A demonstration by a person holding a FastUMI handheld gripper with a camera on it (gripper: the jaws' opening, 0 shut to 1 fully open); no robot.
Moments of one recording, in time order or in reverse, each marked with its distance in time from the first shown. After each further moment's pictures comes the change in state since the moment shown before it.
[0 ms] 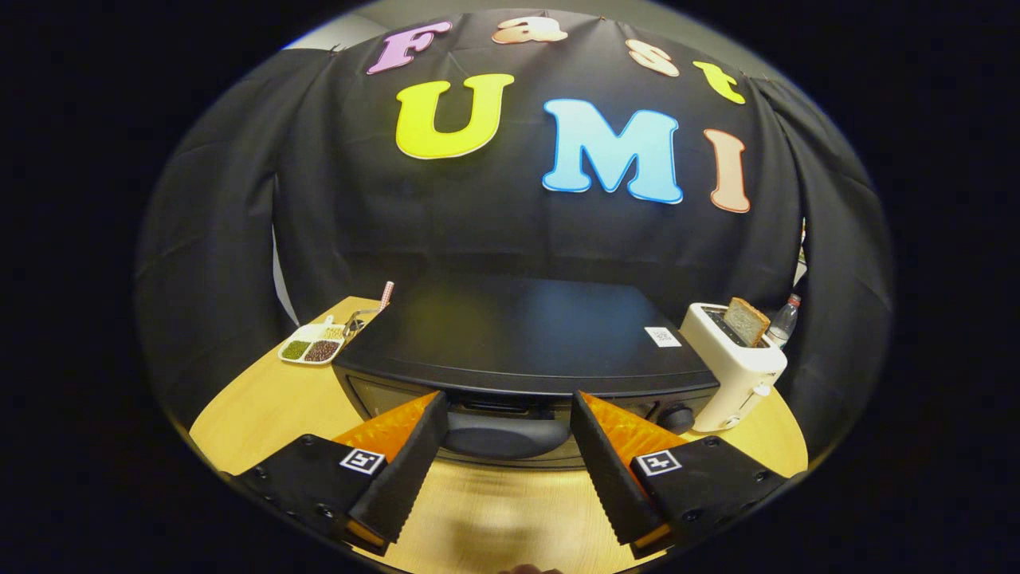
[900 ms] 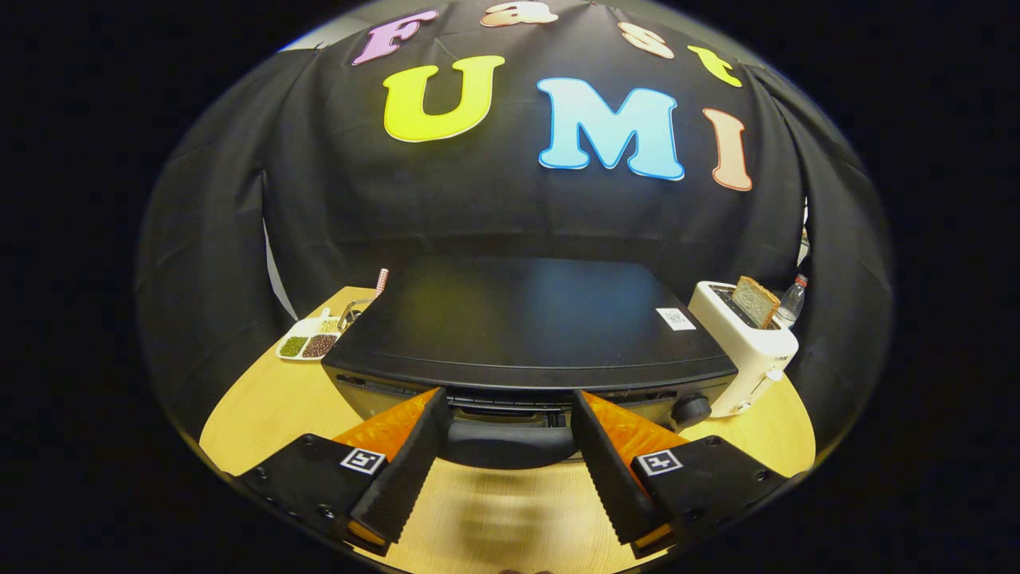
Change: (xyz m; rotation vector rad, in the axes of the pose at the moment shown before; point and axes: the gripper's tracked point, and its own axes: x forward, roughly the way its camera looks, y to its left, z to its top) arm 0.005 0.005 -0.007 0.068 0.079 0.015
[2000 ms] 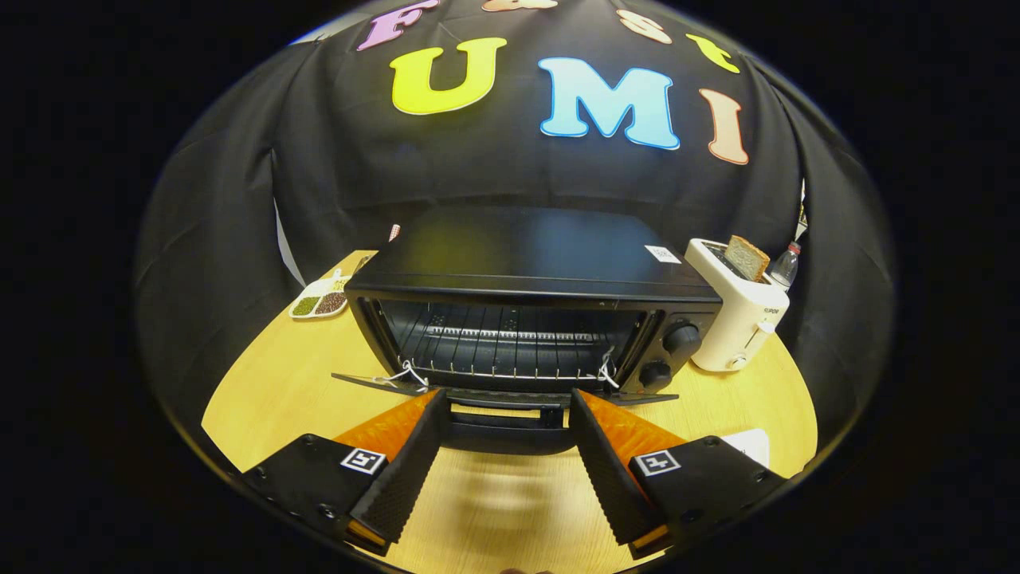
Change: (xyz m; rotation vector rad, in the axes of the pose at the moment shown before) arm -0.042 0.002 -0.059 -0.017 0.108 0.007
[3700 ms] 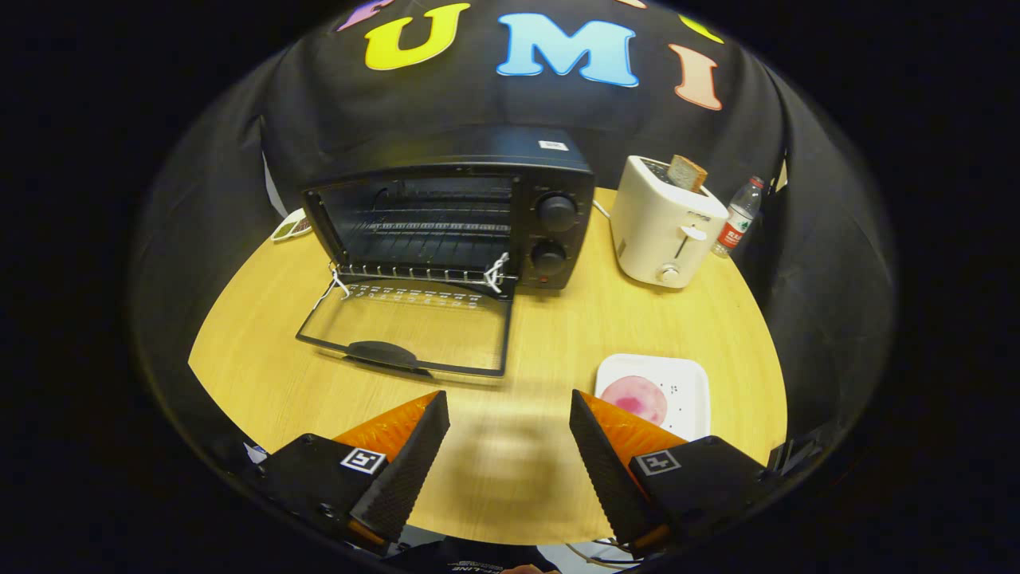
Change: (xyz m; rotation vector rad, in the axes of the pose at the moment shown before) arm -0.072 -0.139 -0.097 0.007 0.253 -0.023
